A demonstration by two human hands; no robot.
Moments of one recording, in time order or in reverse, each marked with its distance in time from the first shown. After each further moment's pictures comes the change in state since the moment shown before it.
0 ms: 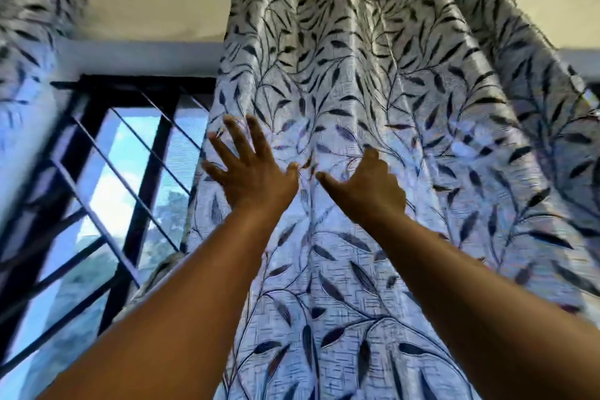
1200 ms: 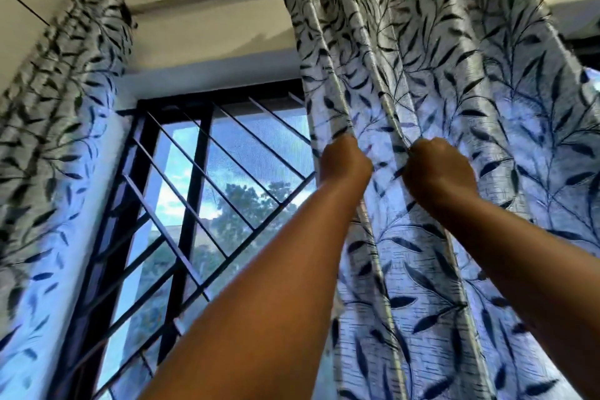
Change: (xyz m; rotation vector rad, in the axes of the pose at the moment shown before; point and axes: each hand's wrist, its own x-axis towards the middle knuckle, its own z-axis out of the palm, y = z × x) left_hand -0.016 0.130 -0.036 -0.346 -0.279 0.045; right_hand 0.033 0.066 -0.074 -0.149 0.089 -0.180
